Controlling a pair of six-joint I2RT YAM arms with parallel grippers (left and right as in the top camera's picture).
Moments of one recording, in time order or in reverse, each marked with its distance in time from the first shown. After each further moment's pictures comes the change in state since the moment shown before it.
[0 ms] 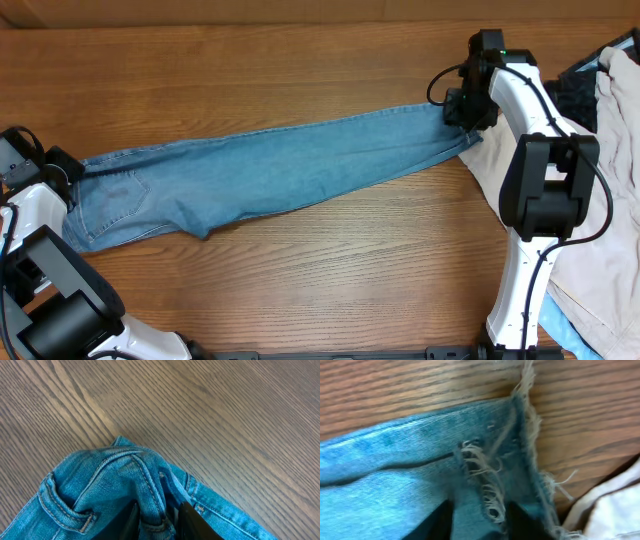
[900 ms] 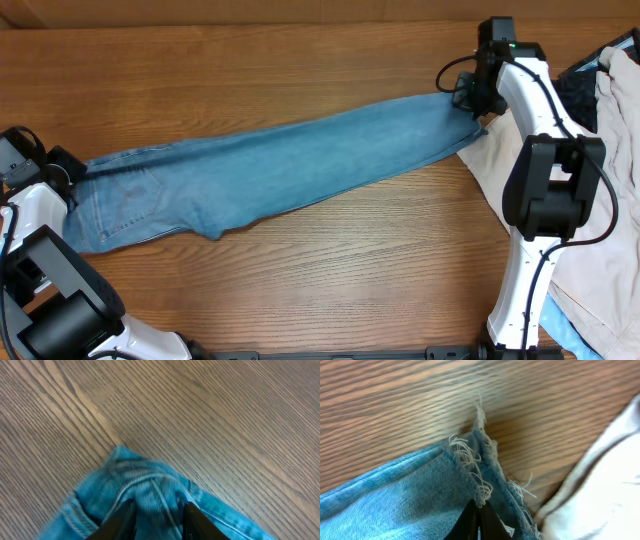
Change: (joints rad) left arm -0.001 0.000 0.001 -0.011 0.023 0.000; right arm -0.030 0.002 0.063 0.053 0.101 0.114
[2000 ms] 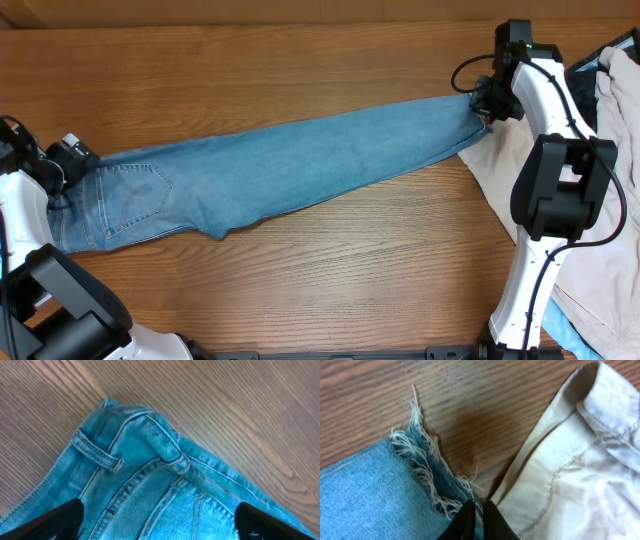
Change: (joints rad) left arm -0.002 -0.070 0.172 -0.452 0.111 0.008; right arm -0.046 0.000 0.000 -0.050 0.076 0.014
